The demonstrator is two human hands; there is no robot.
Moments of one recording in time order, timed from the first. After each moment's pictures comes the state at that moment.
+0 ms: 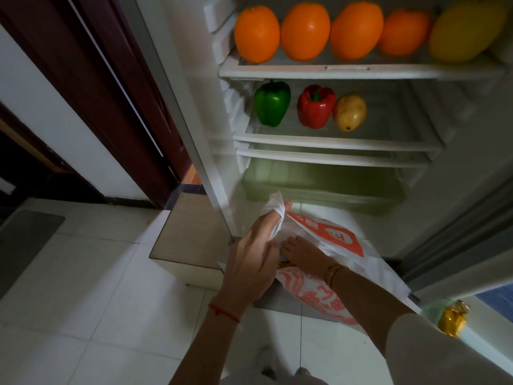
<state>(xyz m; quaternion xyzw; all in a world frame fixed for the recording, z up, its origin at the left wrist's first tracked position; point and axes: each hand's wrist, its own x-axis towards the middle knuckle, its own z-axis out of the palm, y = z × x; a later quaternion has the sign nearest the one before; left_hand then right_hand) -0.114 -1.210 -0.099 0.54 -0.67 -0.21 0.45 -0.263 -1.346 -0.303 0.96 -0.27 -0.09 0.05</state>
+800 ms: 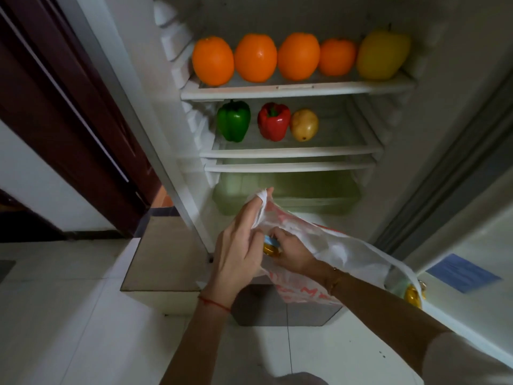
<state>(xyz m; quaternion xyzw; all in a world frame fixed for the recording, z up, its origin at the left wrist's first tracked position) -0.126 -1.228 -0.075 0.55 -0.68 -0.23 0.43 -0.280 -1.329 -0.241 0.80 -0.51 0.14 -0.28</state>
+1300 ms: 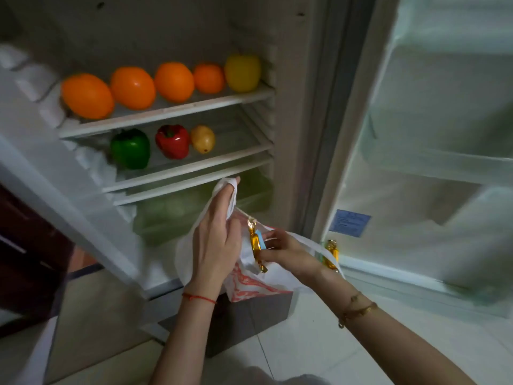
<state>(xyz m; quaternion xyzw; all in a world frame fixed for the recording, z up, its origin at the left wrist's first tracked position) -0.210 -1.233 -0.055 0.46 -0.75 -0.21 0.42 -0.371 -1.206 -0.122 0.41 -0.60 0.42 -0.55</state>
